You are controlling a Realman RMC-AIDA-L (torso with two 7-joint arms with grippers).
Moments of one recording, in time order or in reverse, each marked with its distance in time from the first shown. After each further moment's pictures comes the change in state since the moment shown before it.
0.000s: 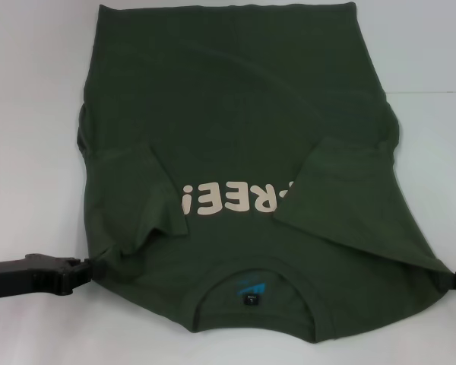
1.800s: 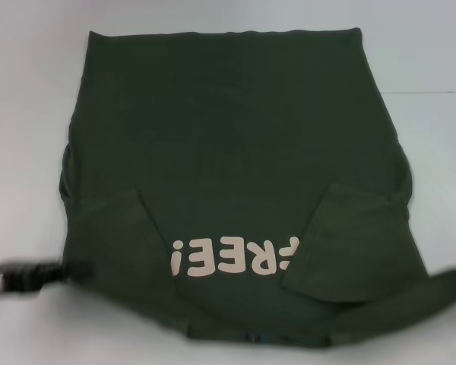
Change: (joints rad) left arm 0.010 0.047 -0.221 -0.004 -0.006 0.324 -0.067; right arm -0.103 0.015 0.312 0.033 0.021 -0.247 -0.413
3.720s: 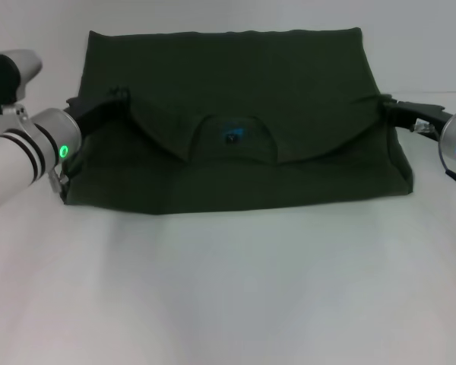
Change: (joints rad) left arm -0.445 -0.060 0.010 -0.535 -0.541 -1.228 0.651; right arm 0.512 0.140 0.002 0.294 0.324 1.136 -0.368
